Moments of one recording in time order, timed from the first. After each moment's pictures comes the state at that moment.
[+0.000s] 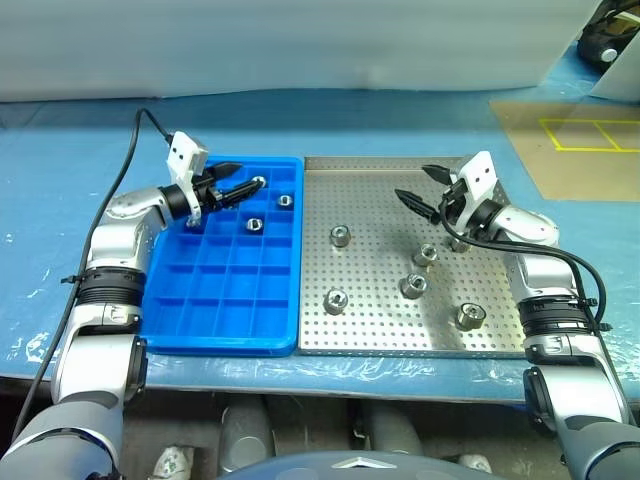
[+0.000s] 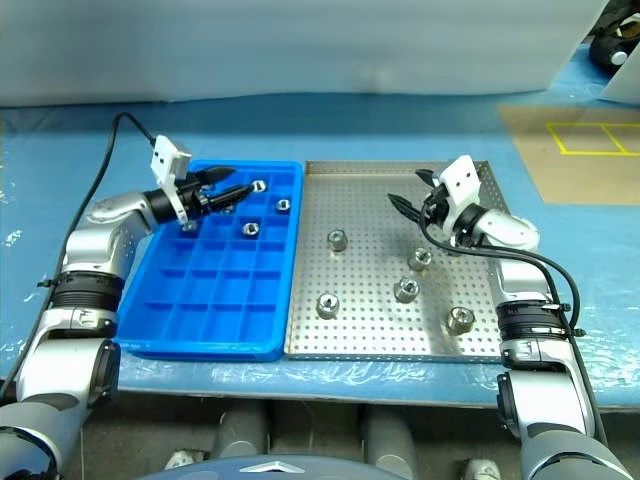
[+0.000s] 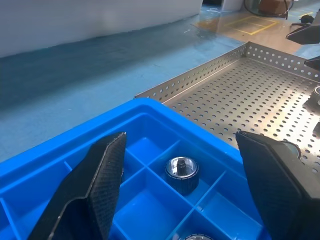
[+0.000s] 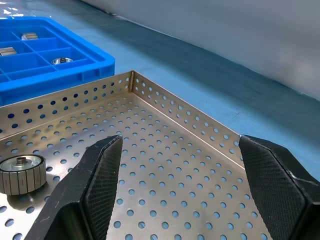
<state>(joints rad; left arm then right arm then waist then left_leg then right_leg) -0.74 0.52 0.10 0.49 -0.34 0.28 -0.98 -0.59 -0.54 -0.08 0.38 0.20 0.05 0.80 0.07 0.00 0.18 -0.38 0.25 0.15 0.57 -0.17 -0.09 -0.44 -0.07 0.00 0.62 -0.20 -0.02</state>
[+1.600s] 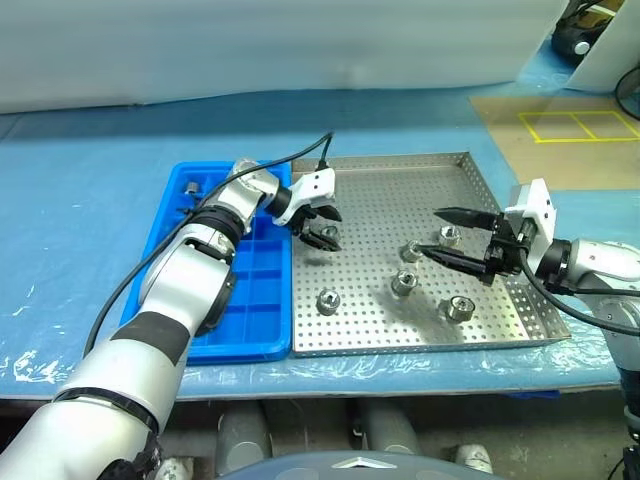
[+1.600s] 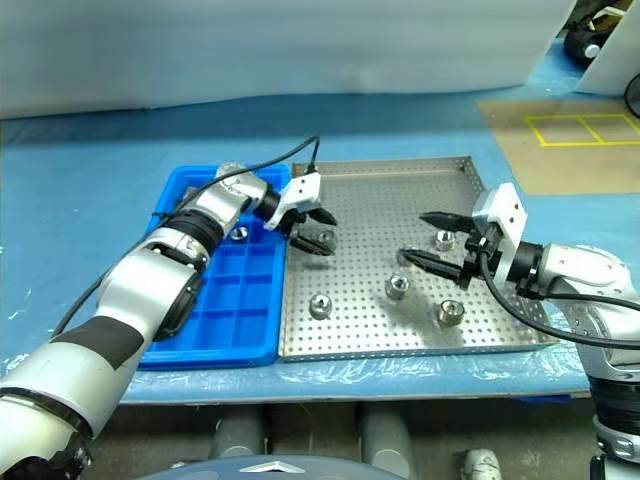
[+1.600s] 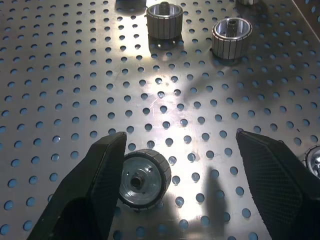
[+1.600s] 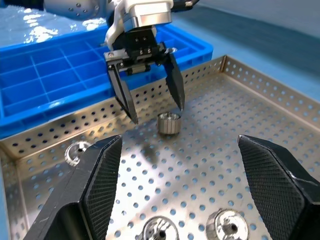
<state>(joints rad) -1.26 0.19 -0.28 1.29 0.14 -0.20 -1.39 -0.18 -0.86 -0.21 -0.31 0.58 0.53 1.02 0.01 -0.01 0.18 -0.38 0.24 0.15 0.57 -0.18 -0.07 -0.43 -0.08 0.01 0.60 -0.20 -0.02</state>
